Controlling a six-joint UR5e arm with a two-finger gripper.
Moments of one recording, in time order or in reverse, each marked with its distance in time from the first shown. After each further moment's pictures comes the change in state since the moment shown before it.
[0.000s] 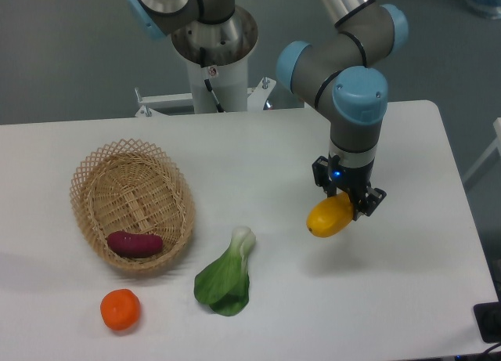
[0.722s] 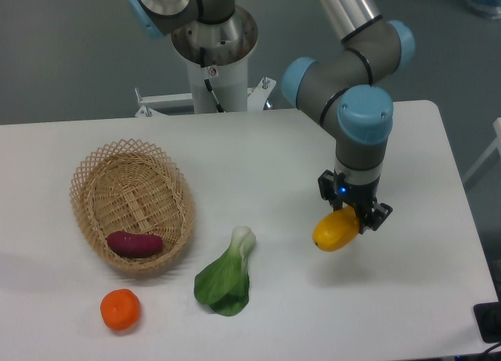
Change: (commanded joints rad) arm -0.055 -0.121 0.107 0.015 0.072 -0.058
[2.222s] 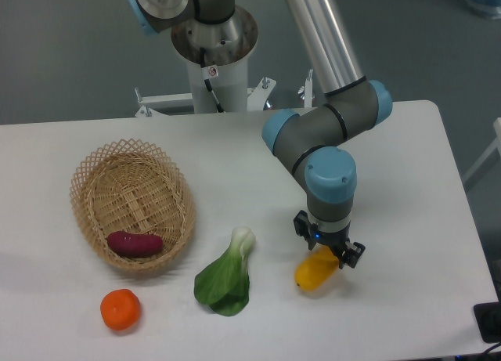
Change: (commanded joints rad) arm -0.062 -0.111 0.000 0.089 0.002 -0.117
